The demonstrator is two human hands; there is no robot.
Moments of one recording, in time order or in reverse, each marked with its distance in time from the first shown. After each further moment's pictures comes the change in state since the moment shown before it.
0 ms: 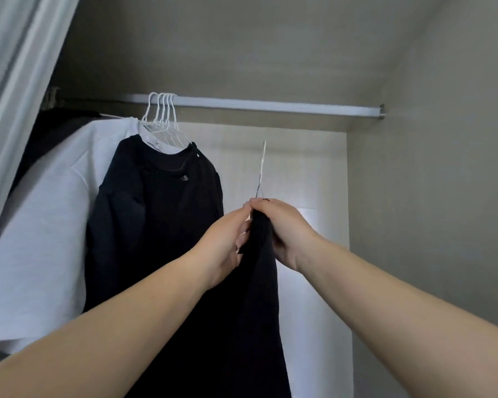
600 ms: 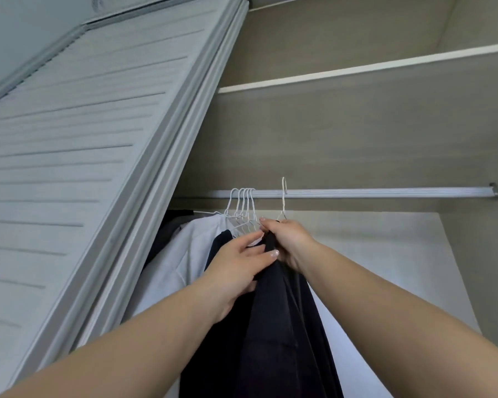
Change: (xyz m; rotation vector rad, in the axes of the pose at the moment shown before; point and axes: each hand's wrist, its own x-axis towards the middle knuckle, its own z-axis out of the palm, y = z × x) left_hand 0.013 0.126 -0.105 0.306 0.172 0.386; right_hand 0.159 -0.075 0.139 -0.135 -0.024 -0.192
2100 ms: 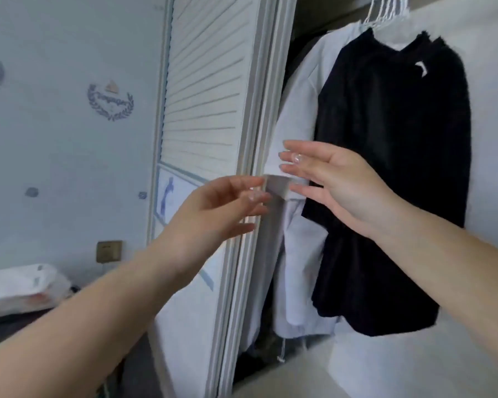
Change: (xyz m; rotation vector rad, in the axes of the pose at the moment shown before) left_hand -0.333 0.053 0.013 0.472 0.504 -0.226; right_hand -0.281 0.070 0.018 0.439 -0.720 -0.034
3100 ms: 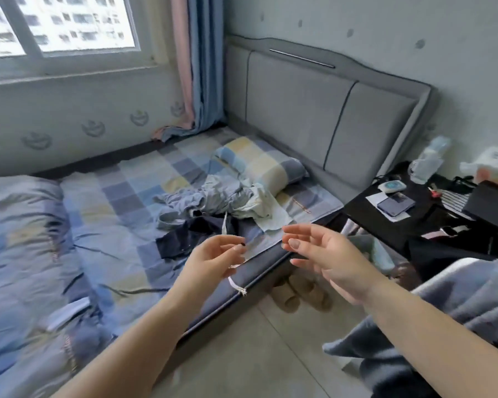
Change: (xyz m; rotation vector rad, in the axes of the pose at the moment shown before) left_hand -0.778 0.201 -0.134 0.348 1.598 -0.512; right_hand -0.506 -0.130 0.543 0.552 -1.448 0.451
